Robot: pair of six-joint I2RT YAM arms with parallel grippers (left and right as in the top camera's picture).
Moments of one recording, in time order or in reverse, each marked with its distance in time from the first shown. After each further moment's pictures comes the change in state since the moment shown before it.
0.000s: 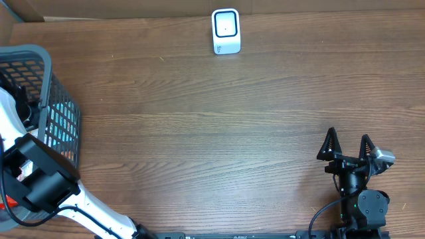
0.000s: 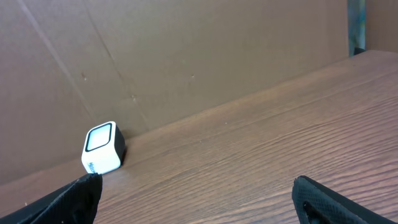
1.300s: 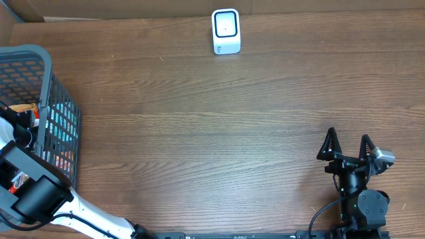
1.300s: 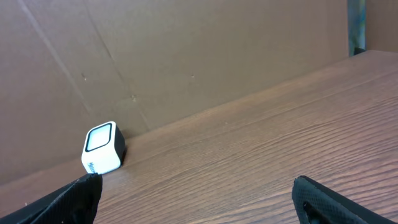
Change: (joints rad) left arm 0.131 -0.024 -0.282 0.245 0.107 0.247; right arm 0.000 0.000 0.000 0.000 0.000 0.000
